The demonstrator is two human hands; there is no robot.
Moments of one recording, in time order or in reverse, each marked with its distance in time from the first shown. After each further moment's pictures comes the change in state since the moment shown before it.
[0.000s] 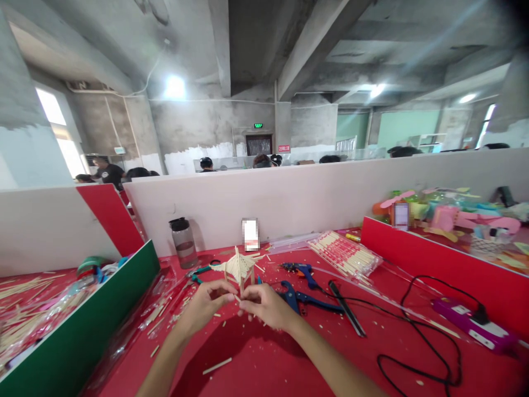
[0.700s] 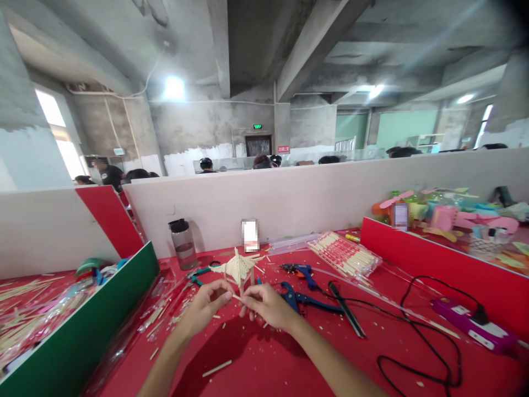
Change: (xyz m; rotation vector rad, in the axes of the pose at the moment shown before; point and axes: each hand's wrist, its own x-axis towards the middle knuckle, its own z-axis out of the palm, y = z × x) left_hand -0.002 -0.001 0.001 -0.018 -0.027 0.018; right_hand 0.000 -0.002 -0.005 -0.075 0.000 -0.018
